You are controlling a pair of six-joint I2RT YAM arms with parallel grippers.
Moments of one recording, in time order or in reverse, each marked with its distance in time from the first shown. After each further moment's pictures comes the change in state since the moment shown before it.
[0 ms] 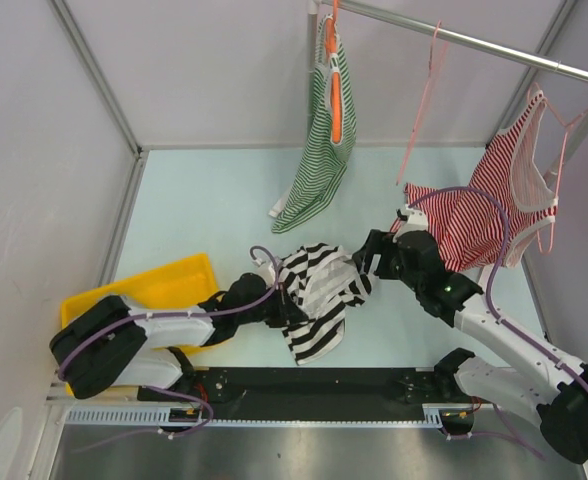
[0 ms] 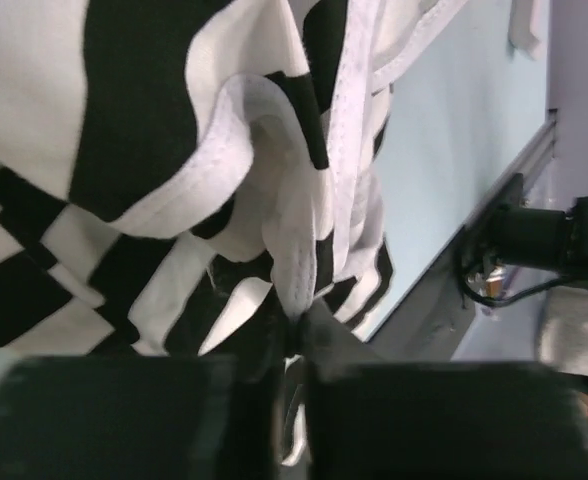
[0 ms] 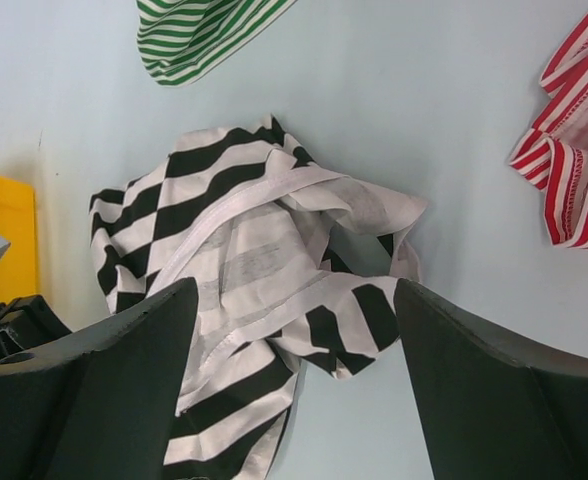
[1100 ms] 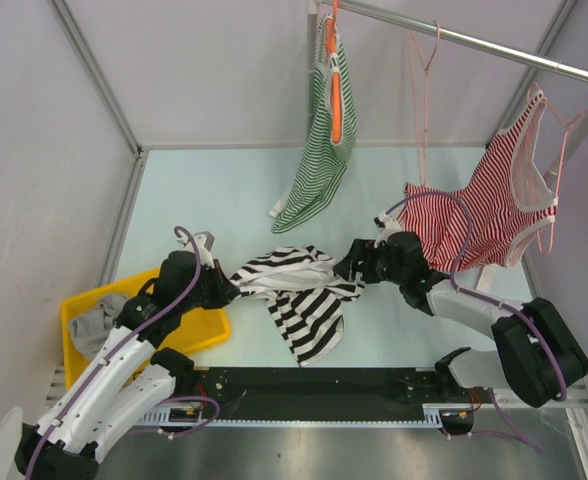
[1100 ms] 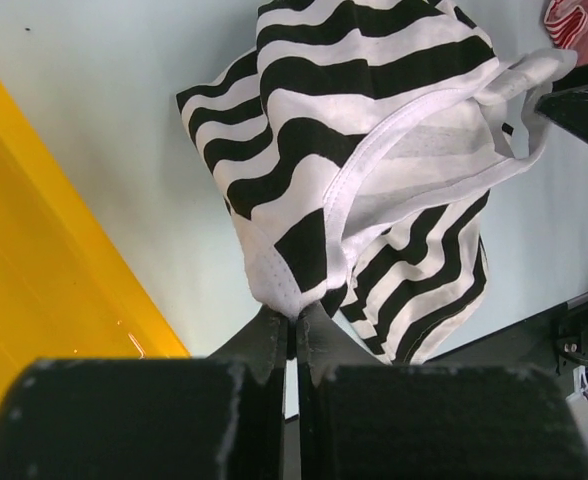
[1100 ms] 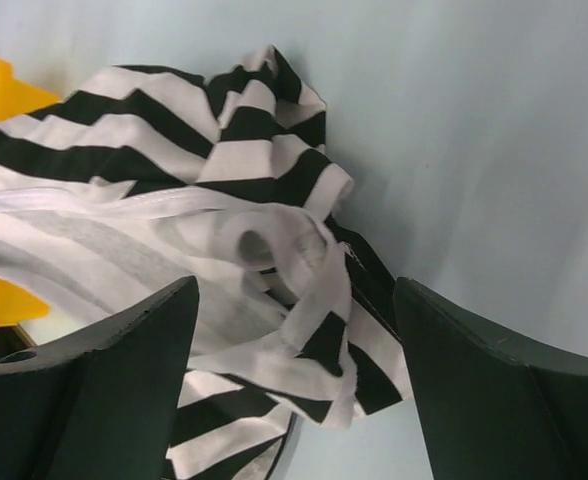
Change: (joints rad) left arm 0.404 -0.634 0.285 -1.040 -0.125 0.344; right arm -0.106 0.327 -0.152 0.481 -0.397 -0.023
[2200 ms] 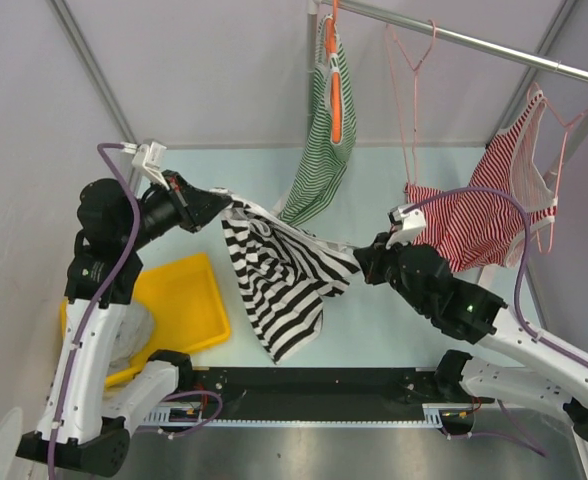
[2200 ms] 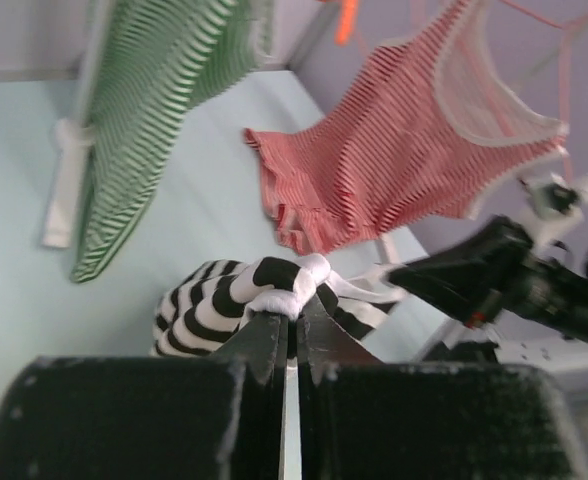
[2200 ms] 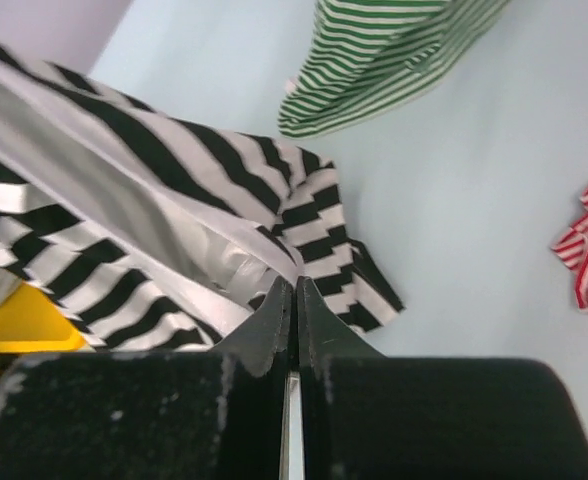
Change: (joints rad) left arm 0.307 0.238 0.644 0.158 0.506 0.101; right arm 0.468 -0.457 0.354 -0.600 0.669 -0.069
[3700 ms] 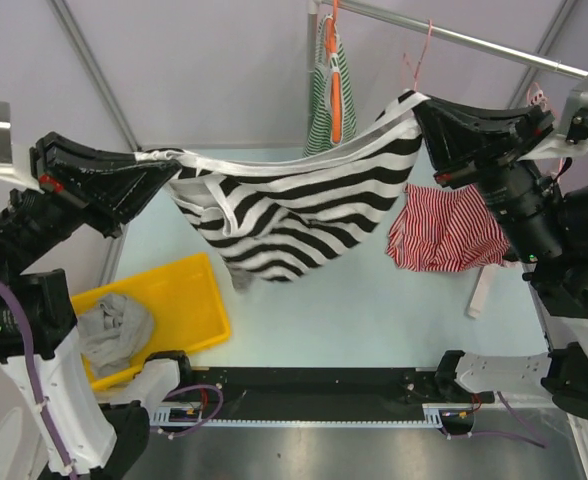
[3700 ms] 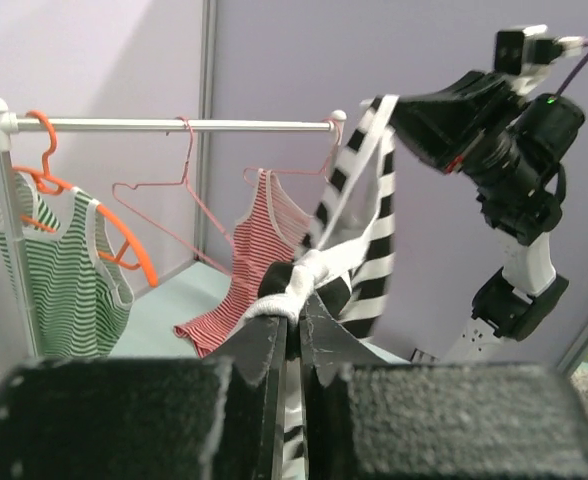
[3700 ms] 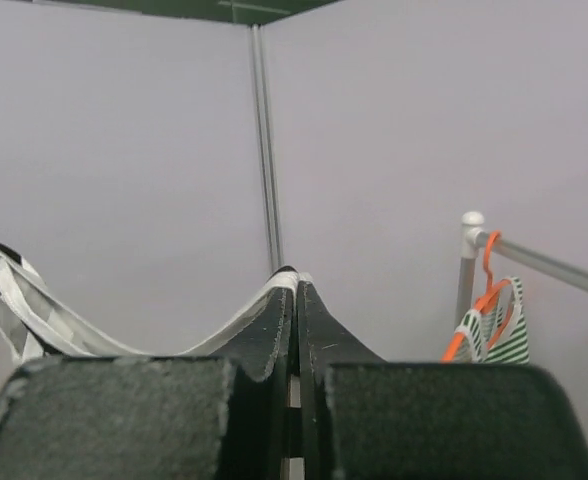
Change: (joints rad) left arm 0.248 0.110 0.708 0.155 0.422 -0.285; right arm 0.068 0.296 1.028 0.136 -0.156 -0.575
